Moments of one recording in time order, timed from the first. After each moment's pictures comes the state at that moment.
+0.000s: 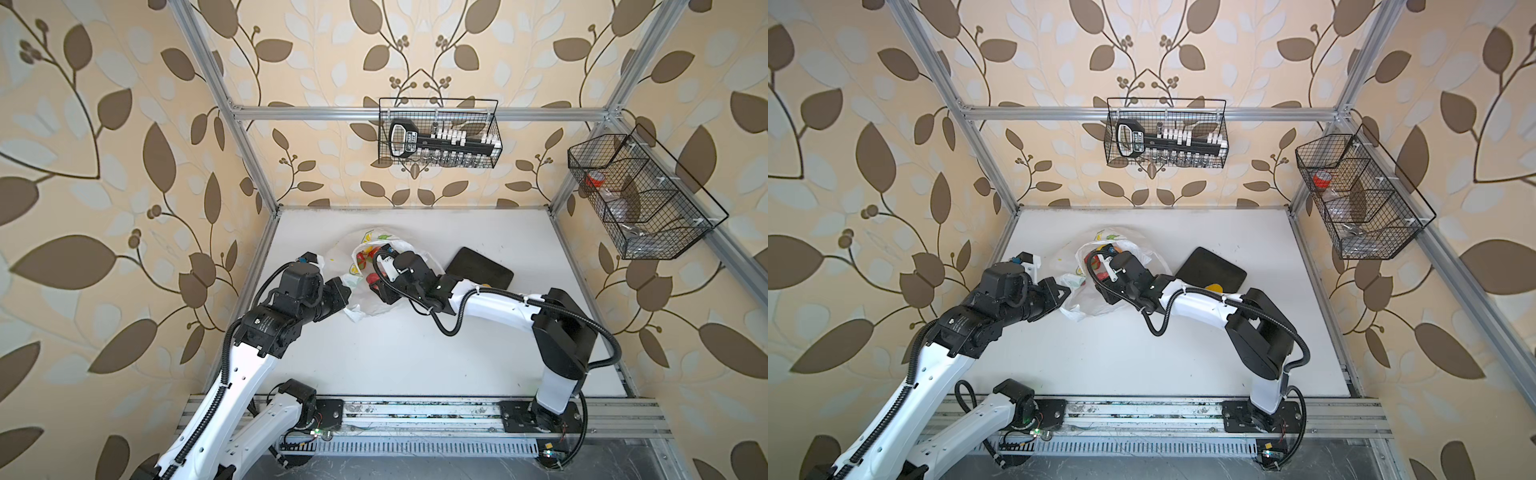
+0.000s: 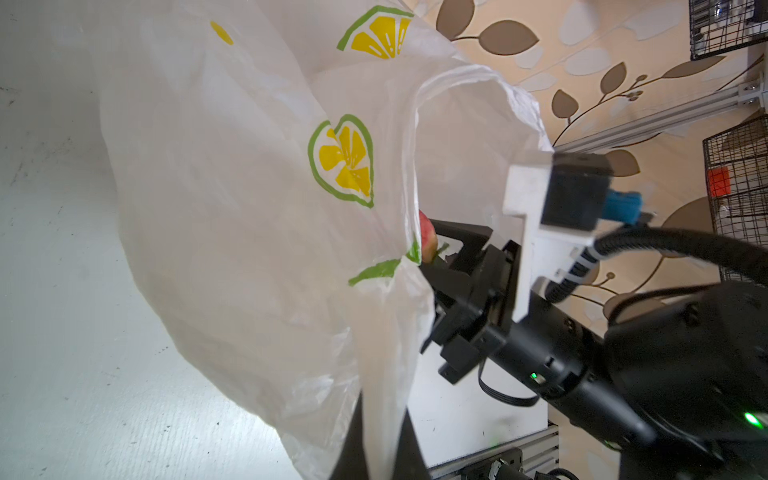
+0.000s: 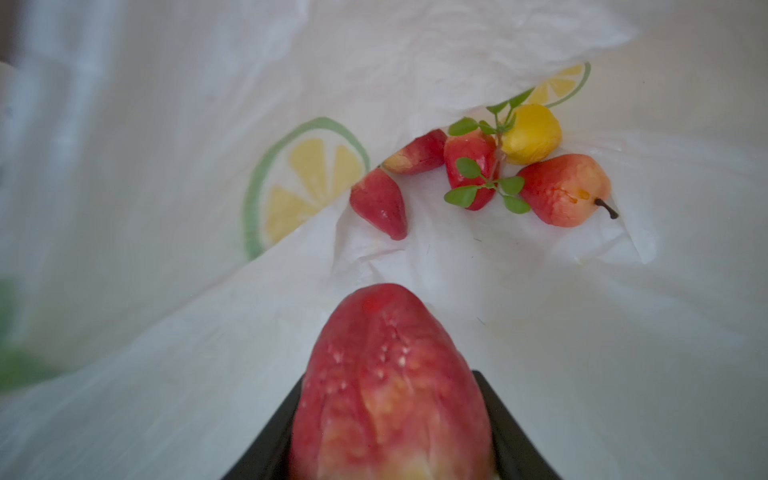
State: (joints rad) left arm -0.34 0.80 0.96 -0.83 0.17 -0.82; right arm 0.90 1.79 1.27 -0.08 0.01 0.26
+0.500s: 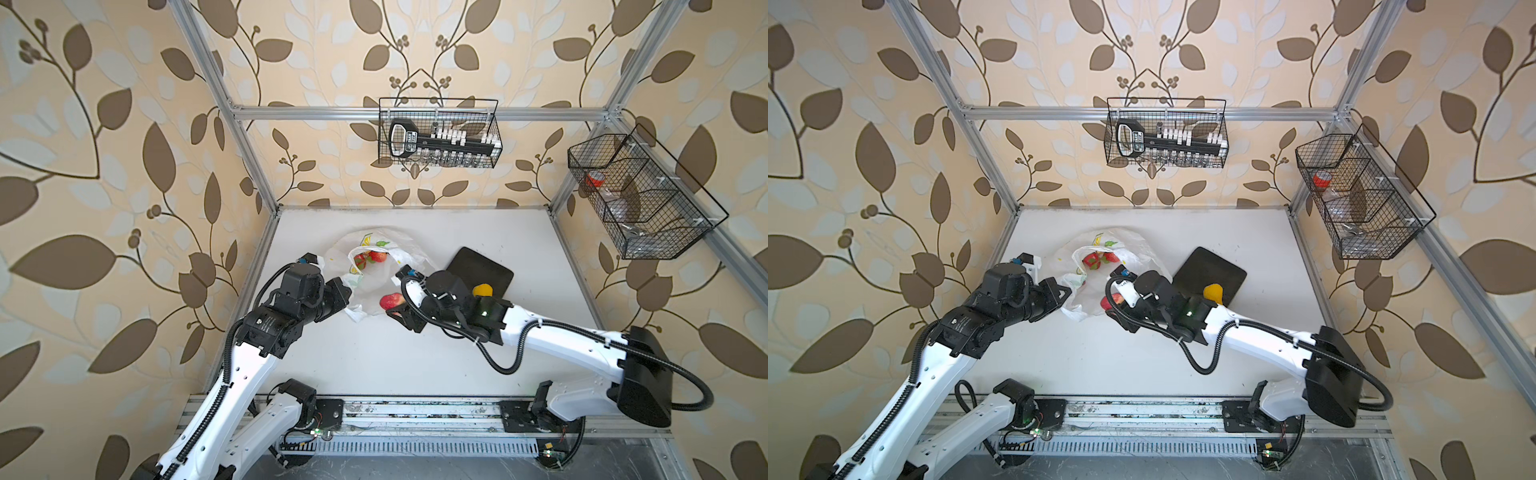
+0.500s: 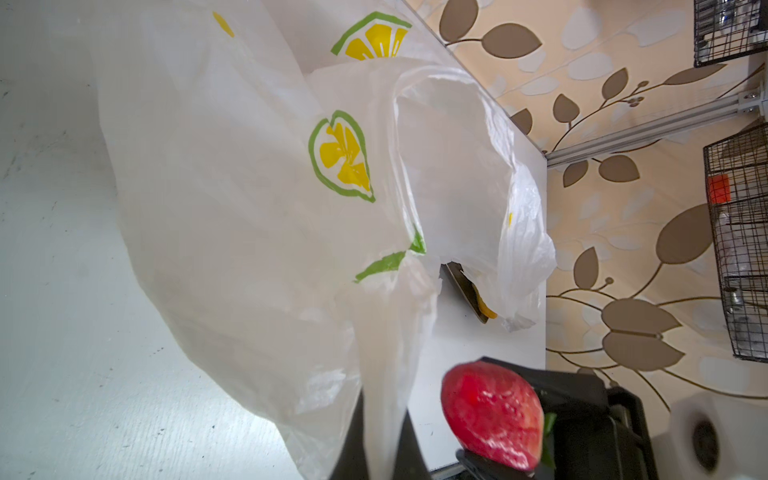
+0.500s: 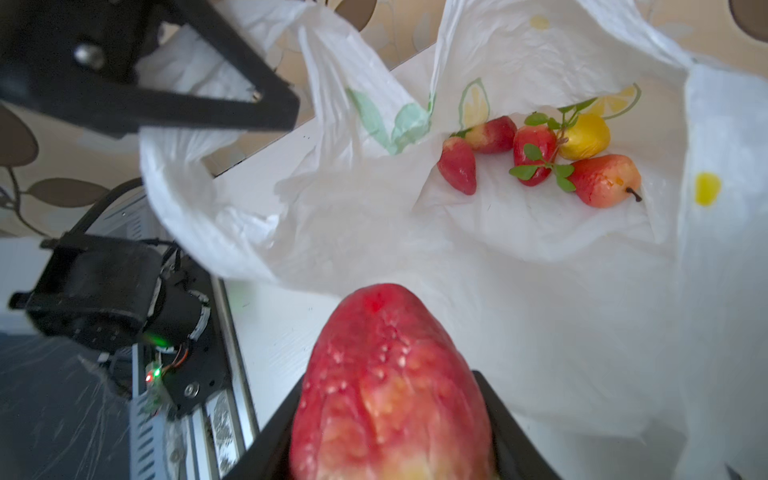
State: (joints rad) left arm -0.34 0.80 0.93 -0.81 0.17 -0.84; right arm 0.97 1.32 0.95 -0.17 -0.07 0.16
